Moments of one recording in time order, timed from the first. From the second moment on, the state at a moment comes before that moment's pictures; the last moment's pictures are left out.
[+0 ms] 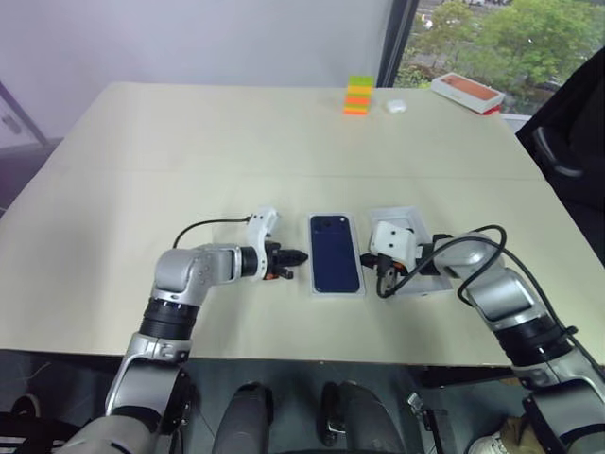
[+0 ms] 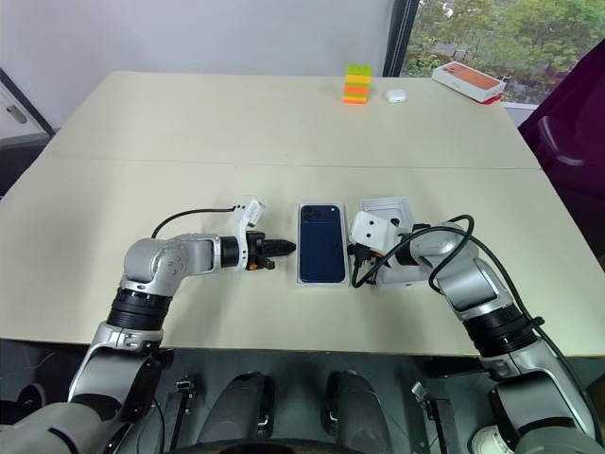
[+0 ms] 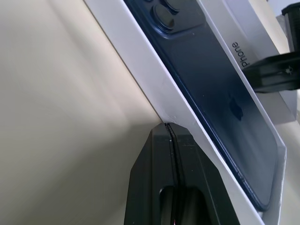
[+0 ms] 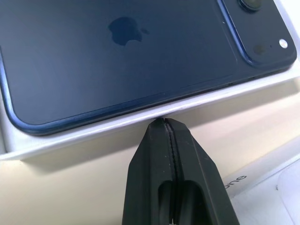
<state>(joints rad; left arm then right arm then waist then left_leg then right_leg) -0.59 0.29 -0.07 0.09 -0.55 1.10 -0.61 -0.49 -0.68 0.26 -0.02 -0.03 0.43 1.03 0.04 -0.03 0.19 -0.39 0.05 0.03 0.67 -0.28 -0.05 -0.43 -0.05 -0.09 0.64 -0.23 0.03</state>
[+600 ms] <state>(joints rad) -0.54 0.45 -0.02 0.03 -0.56 1.02 -0.74 -0.64 -0.74 0.22 -0.03 0.09 0.60 1.10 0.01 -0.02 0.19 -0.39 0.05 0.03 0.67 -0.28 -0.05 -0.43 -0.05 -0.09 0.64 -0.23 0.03</state>
